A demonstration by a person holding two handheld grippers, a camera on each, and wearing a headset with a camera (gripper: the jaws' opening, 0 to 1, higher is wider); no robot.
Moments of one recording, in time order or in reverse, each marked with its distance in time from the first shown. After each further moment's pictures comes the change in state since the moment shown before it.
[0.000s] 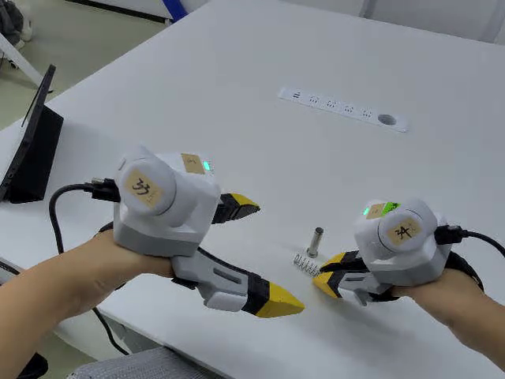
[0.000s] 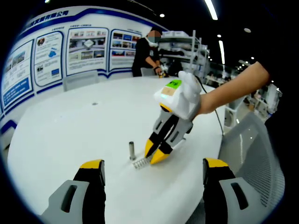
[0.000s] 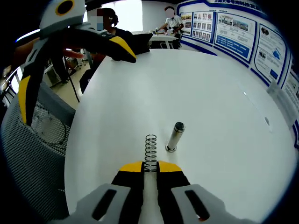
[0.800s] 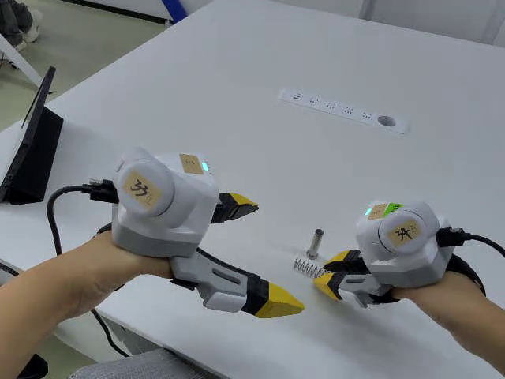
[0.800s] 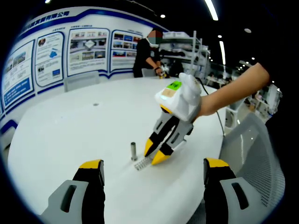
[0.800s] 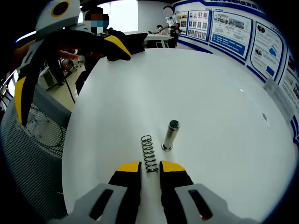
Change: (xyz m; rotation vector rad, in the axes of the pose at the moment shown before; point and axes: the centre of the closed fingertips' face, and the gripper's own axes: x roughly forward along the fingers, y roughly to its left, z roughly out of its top) left arm -0.001 0.003 0.002 -0.003 -0.009 0.008; right arm 0.008 -0.008 -0.005 0.040 0.016 -0.032
